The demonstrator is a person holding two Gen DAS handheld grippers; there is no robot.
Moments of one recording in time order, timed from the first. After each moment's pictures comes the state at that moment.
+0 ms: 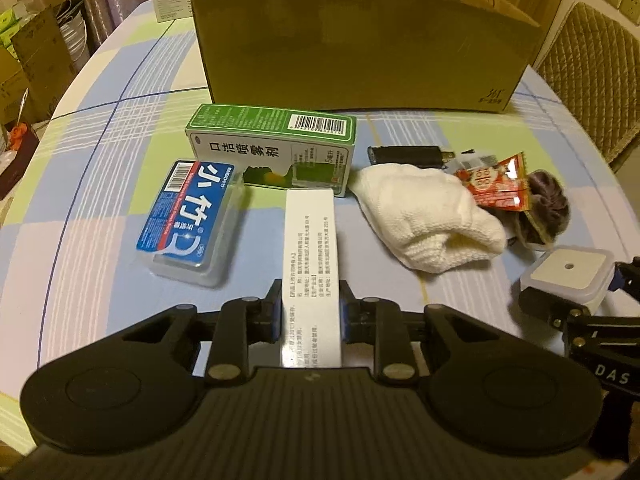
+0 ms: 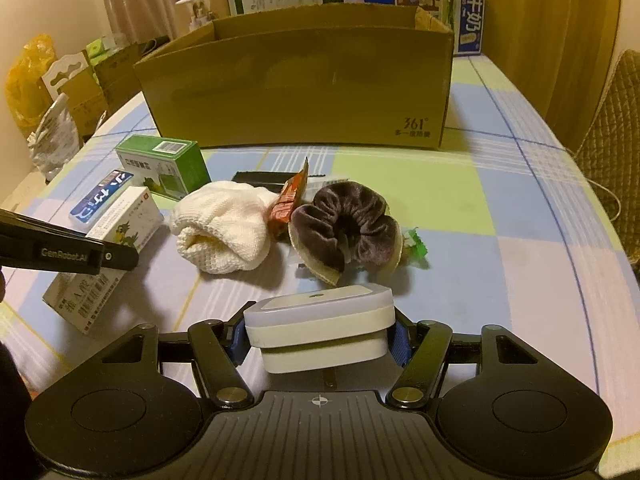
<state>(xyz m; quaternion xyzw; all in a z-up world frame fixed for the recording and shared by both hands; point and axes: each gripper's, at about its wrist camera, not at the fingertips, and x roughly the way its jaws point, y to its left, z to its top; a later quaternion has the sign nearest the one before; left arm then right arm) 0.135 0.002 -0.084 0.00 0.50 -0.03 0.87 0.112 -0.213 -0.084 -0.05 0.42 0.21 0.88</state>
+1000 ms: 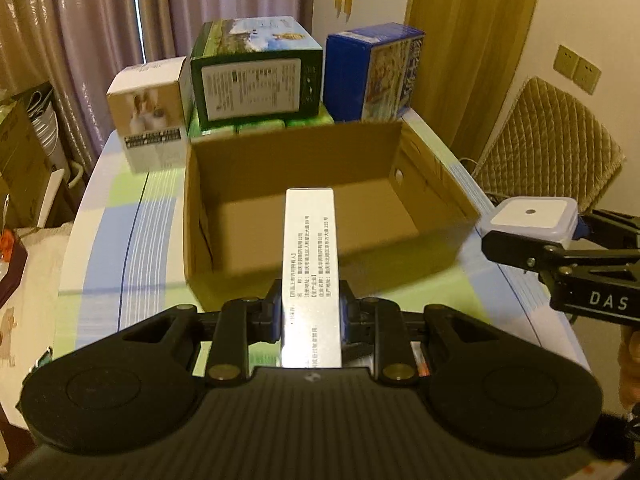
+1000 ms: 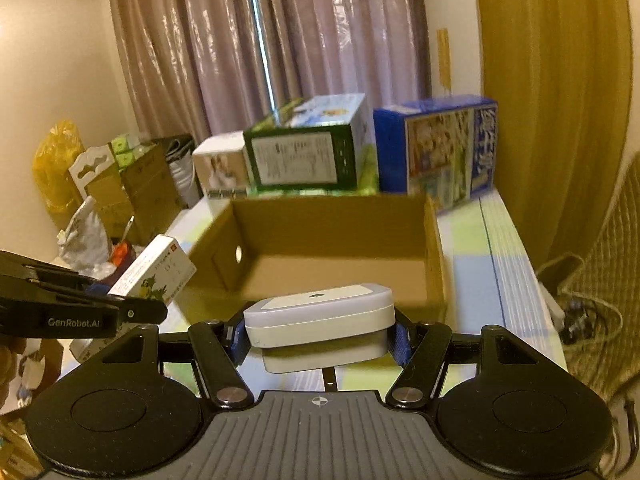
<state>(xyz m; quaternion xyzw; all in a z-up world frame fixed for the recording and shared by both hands) 0.240 0.002 0.085 0.01 0.42 -0.08 0.91 0.226 -0.192 0.093 0.00 0.32 0.26 0.91</state>
